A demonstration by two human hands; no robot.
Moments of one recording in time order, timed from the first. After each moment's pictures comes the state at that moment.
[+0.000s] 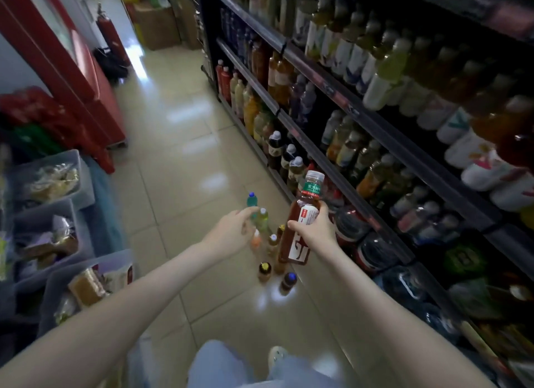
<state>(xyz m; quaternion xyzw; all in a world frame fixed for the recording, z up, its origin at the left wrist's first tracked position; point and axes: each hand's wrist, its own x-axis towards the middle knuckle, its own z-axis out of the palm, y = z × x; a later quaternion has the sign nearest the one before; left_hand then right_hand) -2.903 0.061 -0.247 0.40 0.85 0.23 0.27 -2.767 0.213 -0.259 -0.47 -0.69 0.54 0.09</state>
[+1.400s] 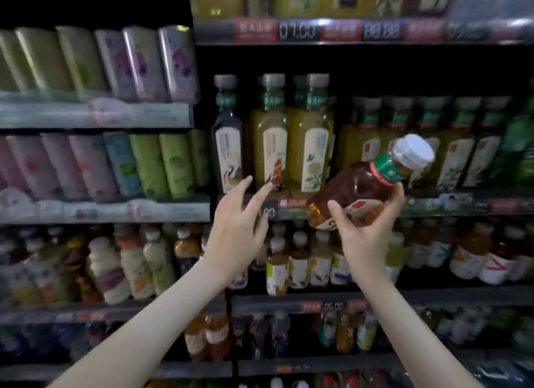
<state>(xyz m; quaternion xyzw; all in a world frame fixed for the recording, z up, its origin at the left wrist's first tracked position) -3.436 0.574 0.005 0.81 0.37 0.45 -0.11 -3.241 0.509 0.002 -0.47 -0.46 0.04 0.75</state>
